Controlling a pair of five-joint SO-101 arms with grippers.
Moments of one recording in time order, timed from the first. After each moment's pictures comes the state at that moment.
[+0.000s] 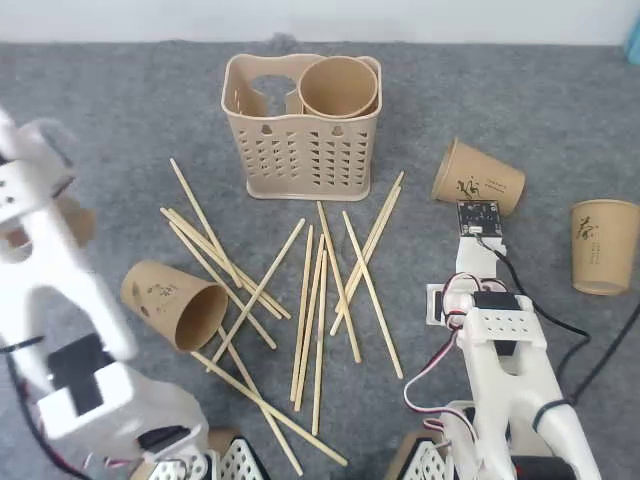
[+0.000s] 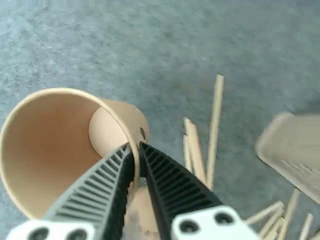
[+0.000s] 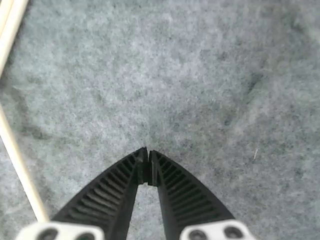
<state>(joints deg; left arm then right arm) -34.1 3.7 -21.8 94.1 16.2 -2.1 -32.1 69.9 40.2 0.0</state>
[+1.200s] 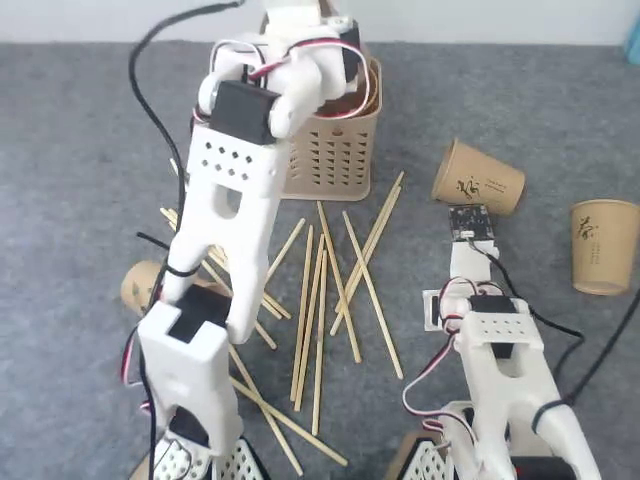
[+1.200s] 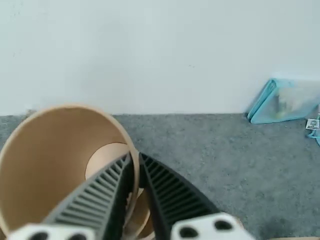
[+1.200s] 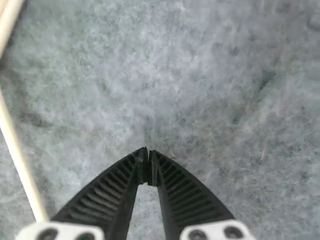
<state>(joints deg) 16.0 22.2 -56.2 73.8 23.7 -3.3 -32.1 71.6 39.0 3.1</state>
